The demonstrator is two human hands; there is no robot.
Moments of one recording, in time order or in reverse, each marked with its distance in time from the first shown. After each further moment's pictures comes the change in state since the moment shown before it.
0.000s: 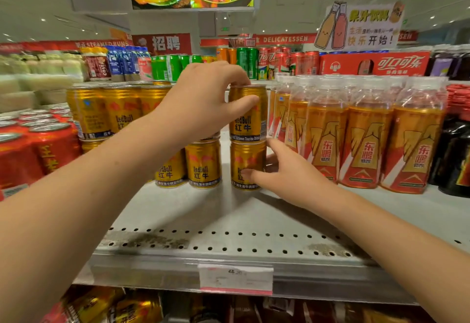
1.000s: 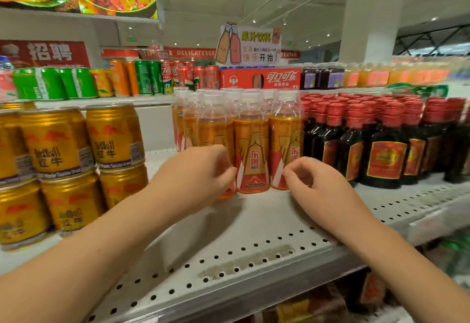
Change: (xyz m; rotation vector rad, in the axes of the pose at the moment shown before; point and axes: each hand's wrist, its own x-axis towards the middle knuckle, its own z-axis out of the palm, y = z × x) left_hand -0.002 0.097 0.106 -0.203 -0.297 0.090; right_hand -0.118 0.073 -0.117 -0.270 0.542 0.215
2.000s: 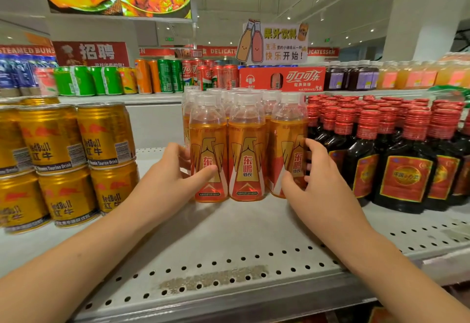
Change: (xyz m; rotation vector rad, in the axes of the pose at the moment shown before) left_hand -0.002 -0.021 0.033 -0.420 0.151 -0.401; right_hand 0.028 0.023 -0.004 0.039 0.055 -0.033
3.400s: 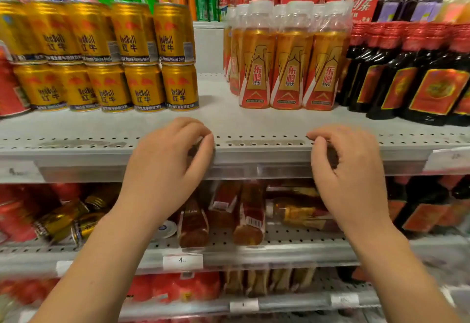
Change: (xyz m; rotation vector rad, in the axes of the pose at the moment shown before) left_hand -0.179 -0.010 -0.044 0.403 0.196 0.268; right_hand -0.133 -0.022 0.000 -0.100 0.095 -0.284
